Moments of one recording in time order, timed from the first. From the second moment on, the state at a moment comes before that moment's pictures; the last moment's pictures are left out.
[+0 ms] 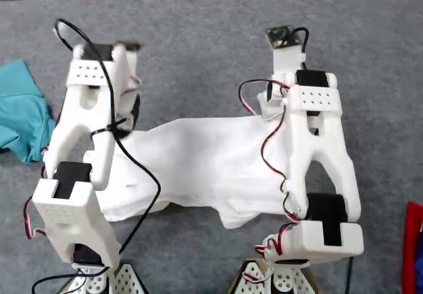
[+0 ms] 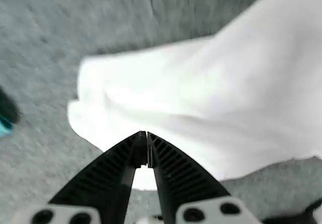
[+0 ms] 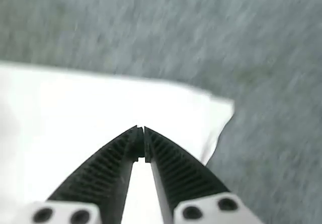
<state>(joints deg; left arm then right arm) -0.1 17.3 -10.5 99.9 -15.3 -0.5 1.5 13.1 70.2 4.5</state>
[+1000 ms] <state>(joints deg) -2.6 29.5 -2.1 68.1 -9.9 0.8 44.6 -22.9 69.4 4.8</state>
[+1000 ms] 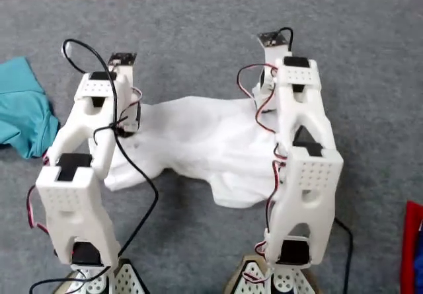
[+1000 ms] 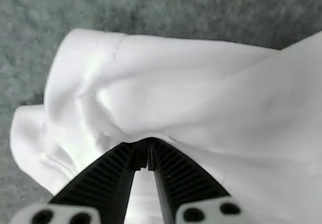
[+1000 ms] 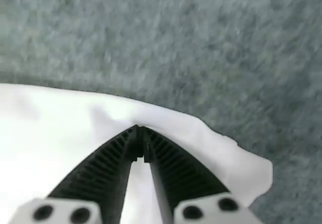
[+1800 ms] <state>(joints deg) -6.7 54.3 -68.5 99.7 -10.0 1.3 58.9 -81.5 100.7 10.7</state>
